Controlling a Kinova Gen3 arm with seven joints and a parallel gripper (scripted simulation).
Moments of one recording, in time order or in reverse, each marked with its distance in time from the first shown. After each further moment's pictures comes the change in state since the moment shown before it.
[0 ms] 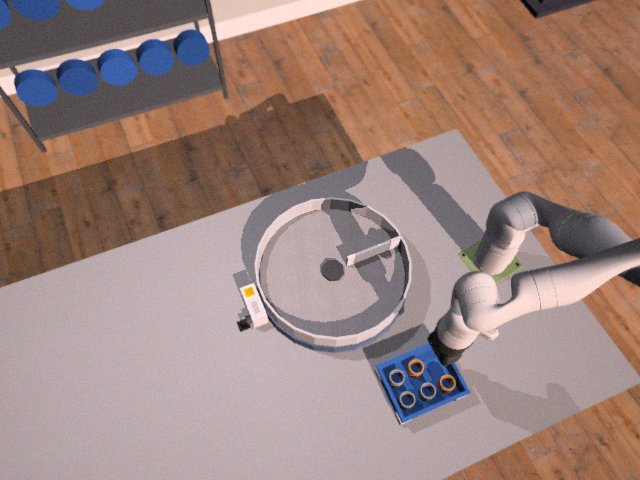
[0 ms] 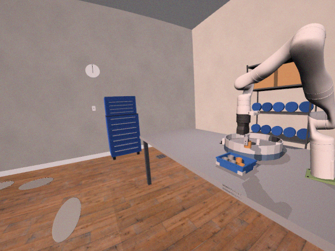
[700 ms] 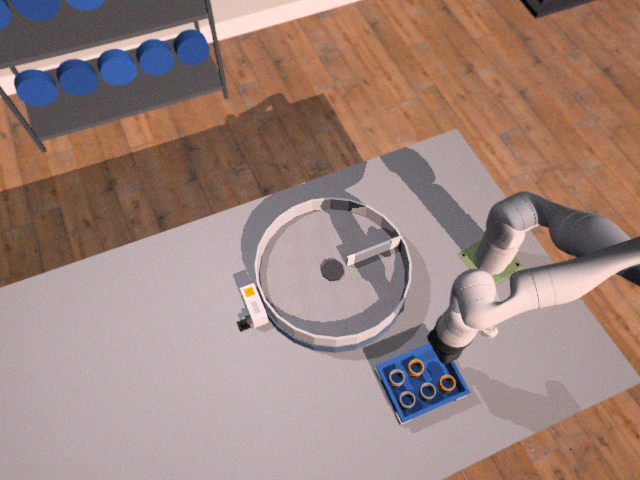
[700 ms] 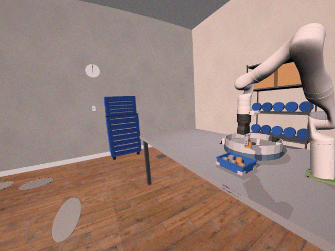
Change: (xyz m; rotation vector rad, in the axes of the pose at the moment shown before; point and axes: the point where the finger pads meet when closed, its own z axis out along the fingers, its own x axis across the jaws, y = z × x) arm -0.004 -0.002 0.000 0.005 0.002 0.003
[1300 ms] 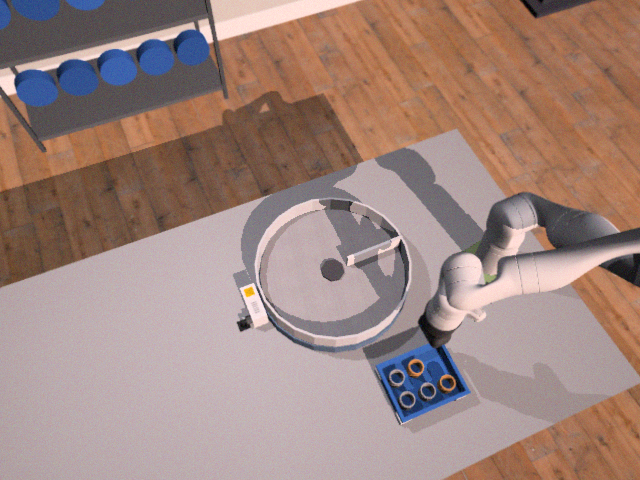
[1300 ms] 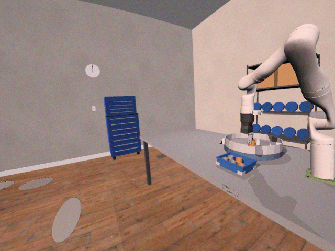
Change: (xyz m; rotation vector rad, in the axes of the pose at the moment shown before) arm -0.040 0.001 0.000 0.007 -0.003 -0.008
